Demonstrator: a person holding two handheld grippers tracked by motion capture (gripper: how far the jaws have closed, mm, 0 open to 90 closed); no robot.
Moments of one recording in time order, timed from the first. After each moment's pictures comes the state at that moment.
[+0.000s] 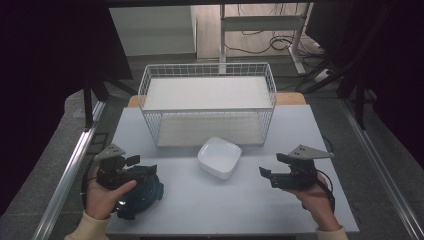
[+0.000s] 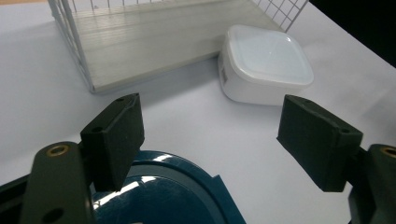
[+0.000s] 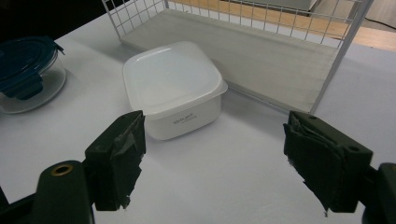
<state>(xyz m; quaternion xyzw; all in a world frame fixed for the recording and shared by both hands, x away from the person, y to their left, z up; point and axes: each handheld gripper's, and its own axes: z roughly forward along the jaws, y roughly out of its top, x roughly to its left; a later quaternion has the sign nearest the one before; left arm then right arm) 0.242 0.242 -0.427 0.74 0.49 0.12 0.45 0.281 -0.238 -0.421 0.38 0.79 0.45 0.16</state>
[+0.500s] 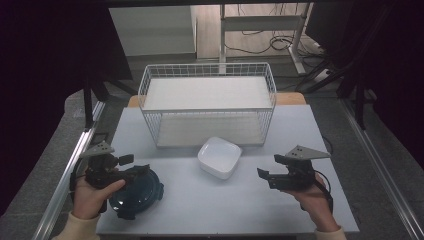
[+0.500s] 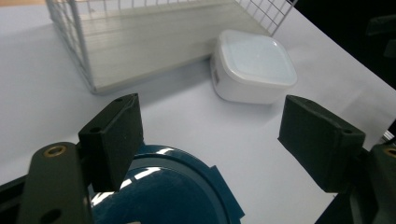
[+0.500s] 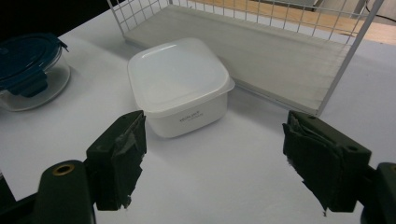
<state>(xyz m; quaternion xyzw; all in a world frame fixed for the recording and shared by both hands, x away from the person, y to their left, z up) 0.237 0.264 -0.413 0.74 0.49 0.10 0.46 0.280 -0.233 -0.421 0.38 0.80 0.44 0.15</state>
